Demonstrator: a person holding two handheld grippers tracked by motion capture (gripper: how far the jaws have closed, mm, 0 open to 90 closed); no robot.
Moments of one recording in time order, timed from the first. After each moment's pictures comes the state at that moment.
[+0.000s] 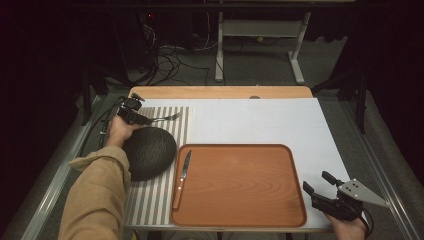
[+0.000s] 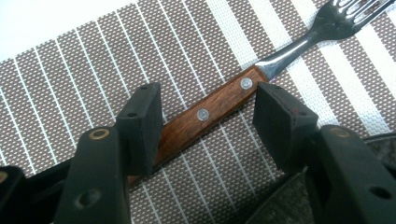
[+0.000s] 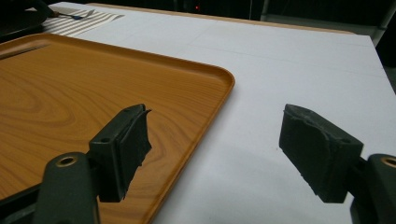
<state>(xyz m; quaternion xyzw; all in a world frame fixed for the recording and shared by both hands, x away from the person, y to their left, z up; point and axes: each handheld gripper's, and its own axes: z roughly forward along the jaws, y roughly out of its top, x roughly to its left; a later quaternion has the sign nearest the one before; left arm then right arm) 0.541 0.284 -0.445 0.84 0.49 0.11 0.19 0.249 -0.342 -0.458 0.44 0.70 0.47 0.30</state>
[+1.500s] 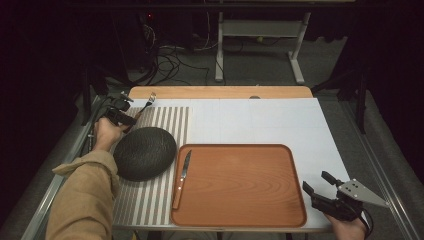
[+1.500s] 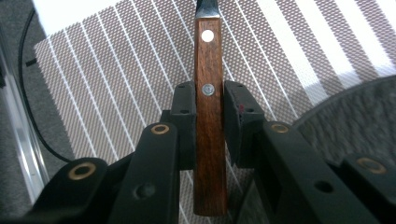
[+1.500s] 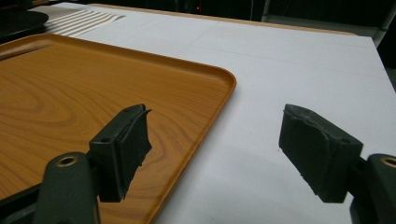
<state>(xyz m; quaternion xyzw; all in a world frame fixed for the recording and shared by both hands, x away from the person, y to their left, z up) 0.536 0.289 -0.444 0.84 0.51 0.09 0.16 0.247 -0.342 -0.457 0.44 0.70 0.47 0.30</state>
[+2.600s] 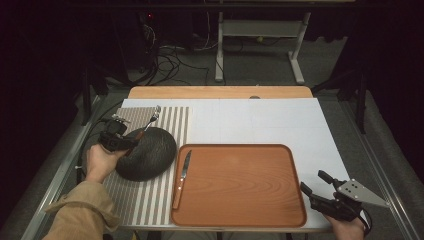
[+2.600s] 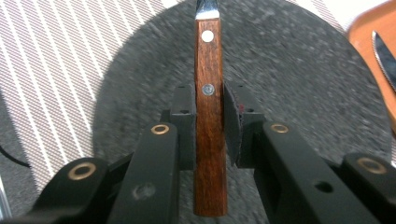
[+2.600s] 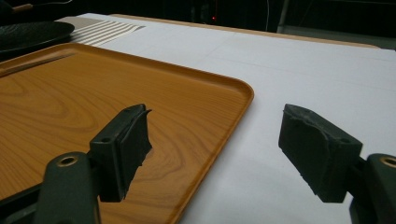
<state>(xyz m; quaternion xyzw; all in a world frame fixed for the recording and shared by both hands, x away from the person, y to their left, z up) 0.442 0.300 -0.399 0.80 0.54 0.13 0.22 0.250 -0.340 -0.457 0.42 0.71 0.50 0.29</state>
